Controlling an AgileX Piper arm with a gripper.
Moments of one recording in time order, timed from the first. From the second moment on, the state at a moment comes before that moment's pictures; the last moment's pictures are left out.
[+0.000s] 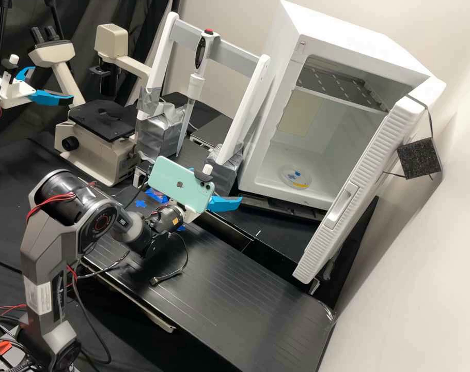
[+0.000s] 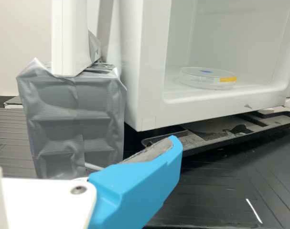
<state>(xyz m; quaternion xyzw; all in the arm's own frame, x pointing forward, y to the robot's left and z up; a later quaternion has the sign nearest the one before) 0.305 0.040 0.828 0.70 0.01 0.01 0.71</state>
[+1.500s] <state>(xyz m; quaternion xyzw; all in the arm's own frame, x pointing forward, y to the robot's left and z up) 0.422 -0.051 0.977 0.74 -0.03 0.08 0.67</state>
